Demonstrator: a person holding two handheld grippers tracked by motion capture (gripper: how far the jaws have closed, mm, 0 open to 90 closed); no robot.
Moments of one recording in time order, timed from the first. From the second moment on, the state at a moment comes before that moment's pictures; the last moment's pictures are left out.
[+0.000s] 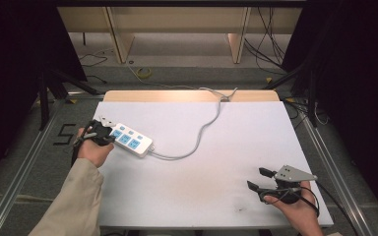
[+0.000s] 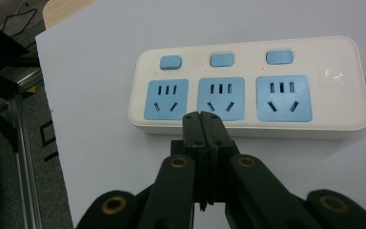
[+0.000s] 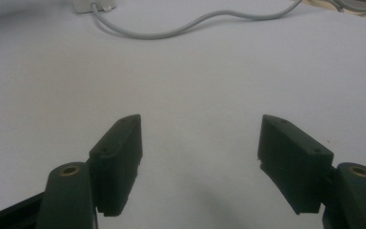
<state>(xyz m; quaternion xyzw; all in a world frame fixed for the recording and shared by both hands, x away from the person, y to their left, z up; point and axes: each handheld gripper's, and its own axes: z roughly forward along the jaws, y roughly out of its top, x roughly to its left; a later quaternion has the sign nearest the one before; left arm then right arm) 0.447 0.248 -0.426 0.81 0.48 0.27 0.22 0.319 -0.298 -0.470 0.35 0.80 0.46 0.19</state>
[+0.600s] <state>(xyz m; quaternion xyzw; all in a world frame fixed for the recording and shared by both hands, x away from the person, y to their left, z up) 0.460 0.248 -0.425 0.81 0.47 0.27 0.21 0.320 -0.298 -0.470 0.35 0.79 0.46 0.19</state>
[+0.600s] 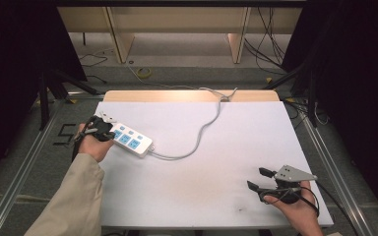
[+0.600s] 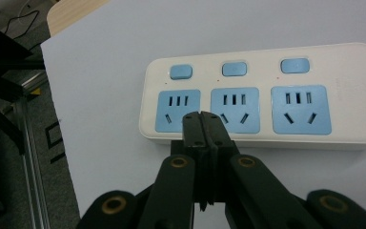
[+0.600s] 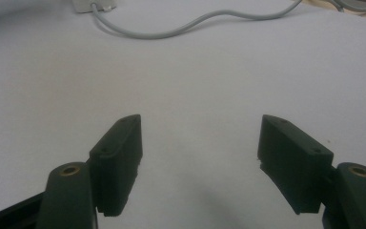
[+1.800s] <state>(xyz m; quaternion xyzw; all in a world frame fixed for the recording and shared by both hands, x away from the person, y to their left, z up) 0.482 0.247 -0.420 0.82 0.46 0.27 0.20 0.320 -0.299 -0.470 0.35 0.80 0.45 0.19</state>
